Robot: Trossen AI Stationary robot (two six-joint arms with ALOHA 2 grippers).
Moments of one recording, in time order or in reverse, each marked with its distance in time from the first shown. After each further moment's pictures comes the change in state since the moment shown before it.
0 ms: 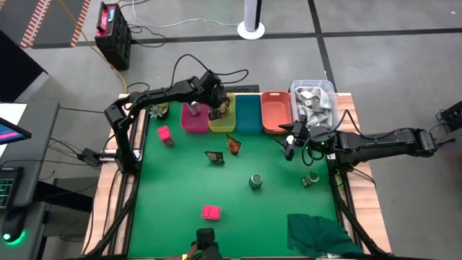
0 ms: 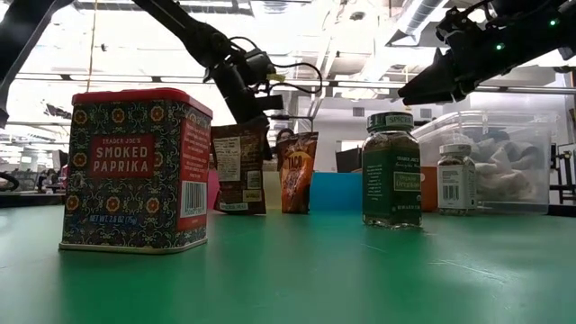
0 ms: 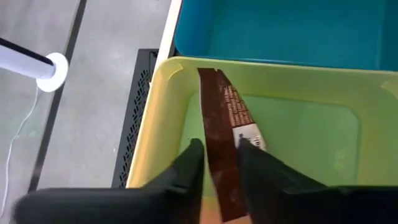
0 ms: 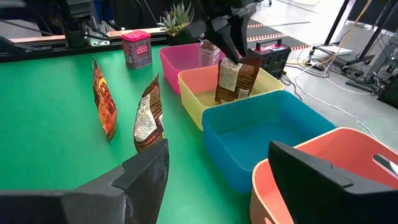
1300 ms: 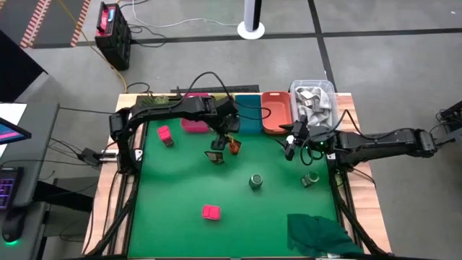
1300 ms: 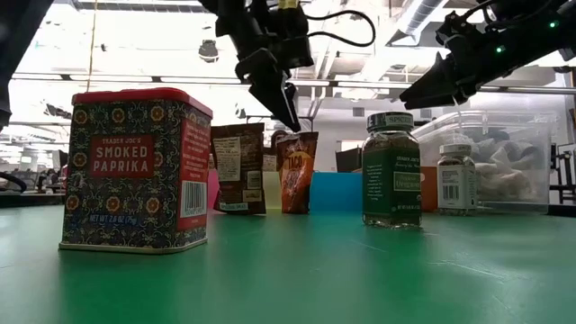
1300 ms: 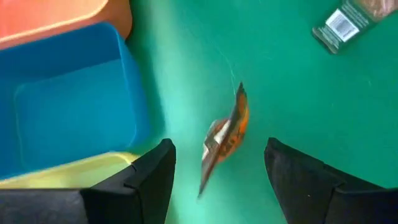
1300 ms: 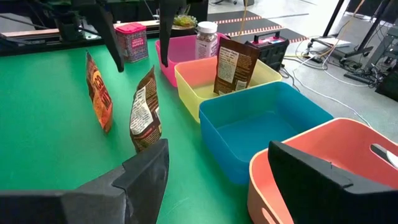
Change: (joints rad) left arm -0.329 -0.003 0.165 -0.325 0.201 0.010; right arm -0.009 0.000 0.000 -0.030 -0.001 0.018
